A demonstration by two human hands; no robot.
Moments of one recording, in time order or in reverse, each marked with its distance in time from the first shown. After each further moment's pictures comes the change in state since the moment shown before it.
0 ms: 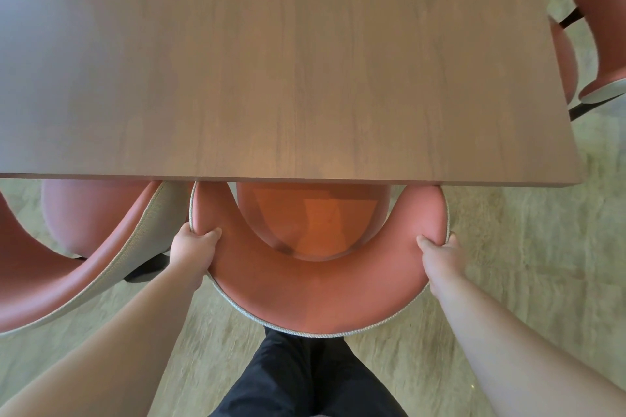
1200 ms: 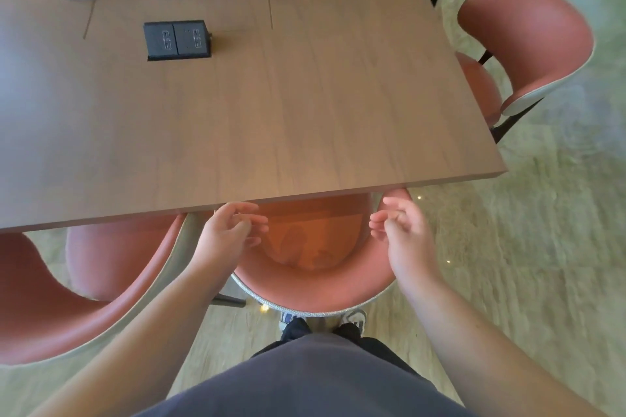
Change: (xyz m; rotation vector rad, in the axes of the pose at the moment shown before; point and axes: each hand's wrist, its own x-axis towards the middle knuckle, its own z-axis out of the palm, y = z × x) left_hand -0.163 0.103 -0.071 -0.116 -0.354 0.460; right_hand -0.217 -0.089 -0.042 0.380 -0.173 -0.463
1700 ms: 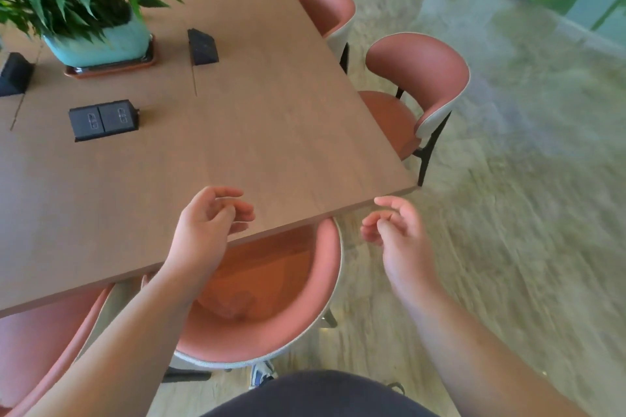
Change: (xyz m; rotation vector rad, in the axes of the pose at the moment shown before) left_hand -0.057 0.121 0.126 0.001 -0.106 0.374; right_hand 0.000 -0.057 -0.149 0.160 0.089 -0.194
